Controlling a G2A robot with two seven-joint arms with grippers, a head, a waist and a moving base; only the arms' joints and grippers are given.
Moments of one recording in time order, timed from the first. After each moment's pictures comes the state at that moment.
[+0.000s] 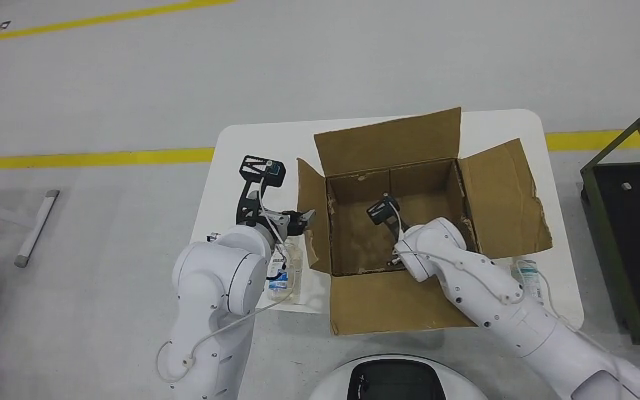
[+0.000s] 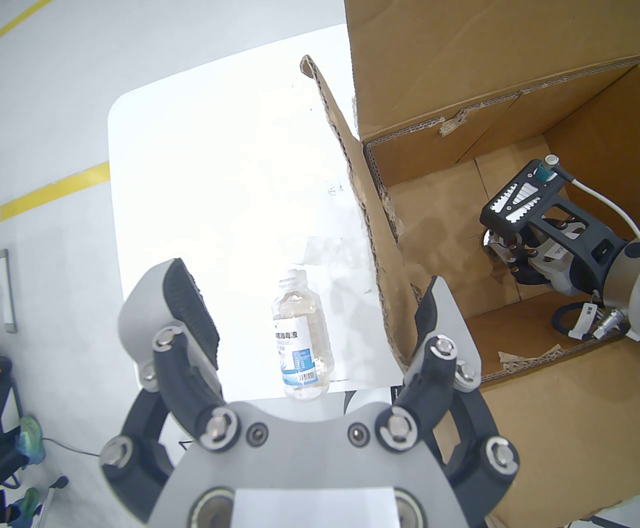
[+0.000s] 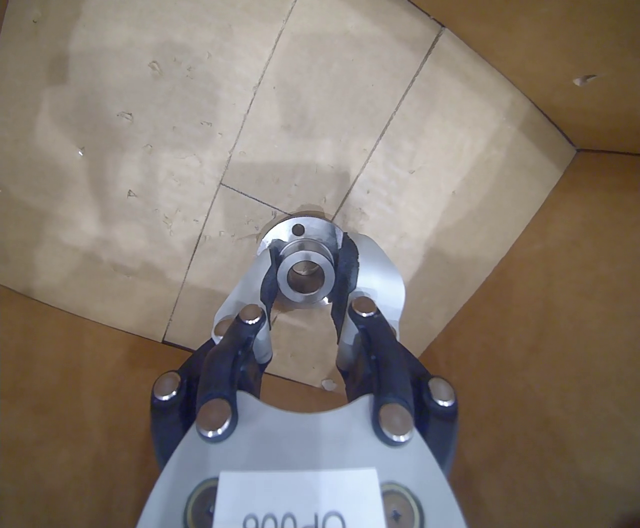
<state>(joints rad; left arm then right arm) 0.99 -1.41 -1.30 -2.03 1.40 -0.02 -1.36 -0.79 -1.31 0.82 -1.42 -1.30 0.23 1.28</state>
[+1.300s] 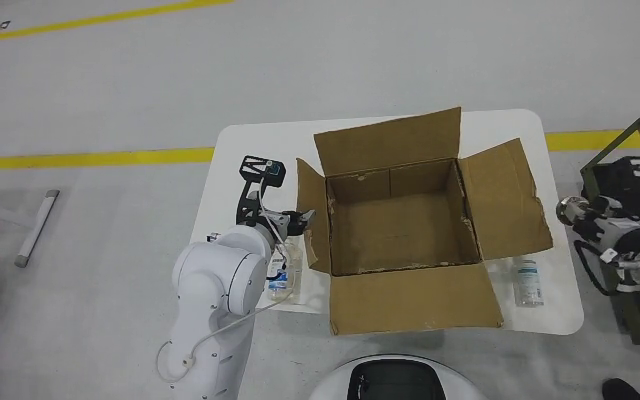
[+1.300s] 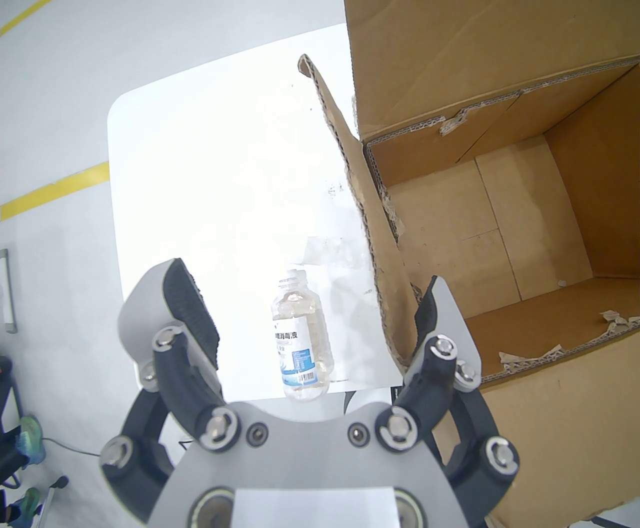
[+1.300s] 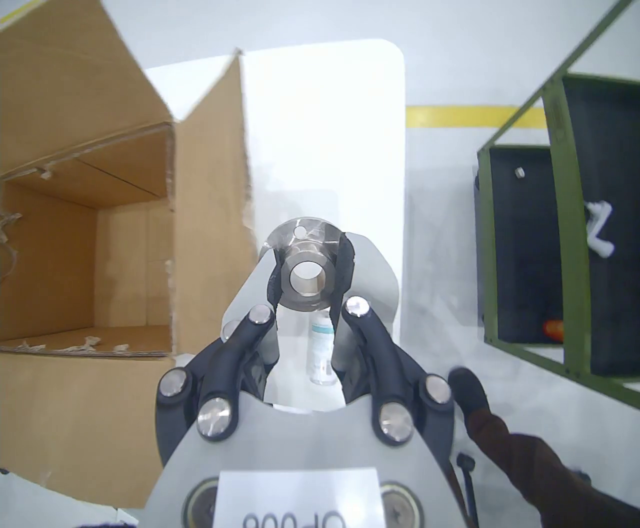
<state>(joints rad) 0.99 -1.41 -1.30 -2.03 1.40 -0.02 -1.36 -1.49 -1.22 1.98 -2.31 -1.04 0.16 1.27</state>
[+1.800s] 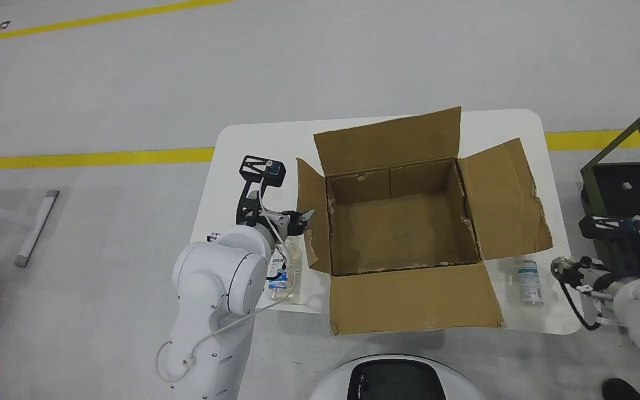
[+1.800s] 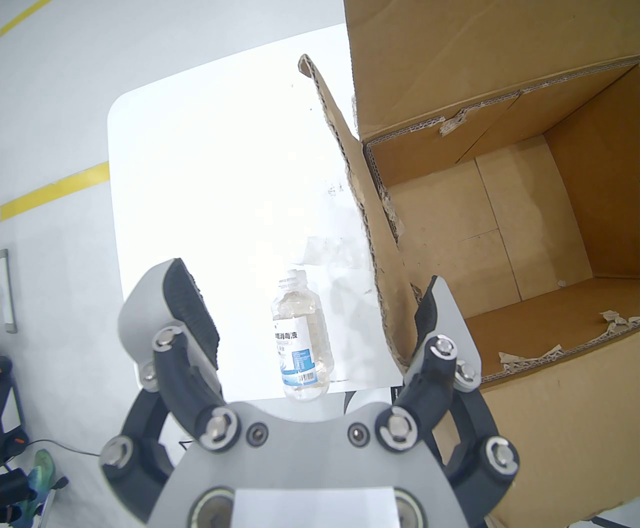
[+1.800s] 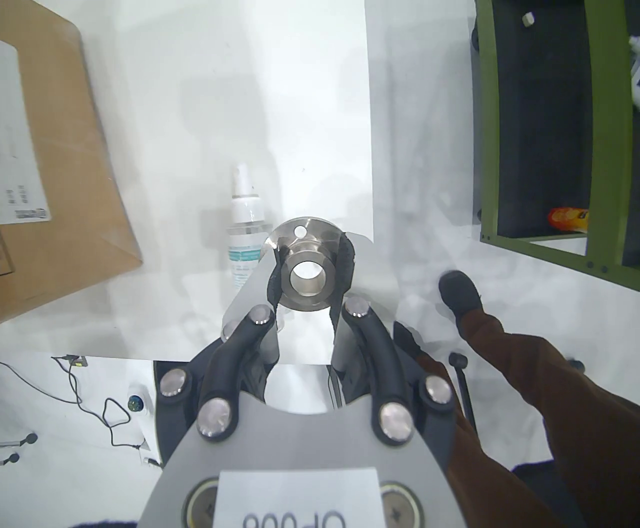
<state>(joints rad) 0.99 -1.41 -1.30 -2.03 1.40 -0.02 -1.36 -1.61 -1.22 1.91 -2.07 -1.10 0.18 1.23</state>
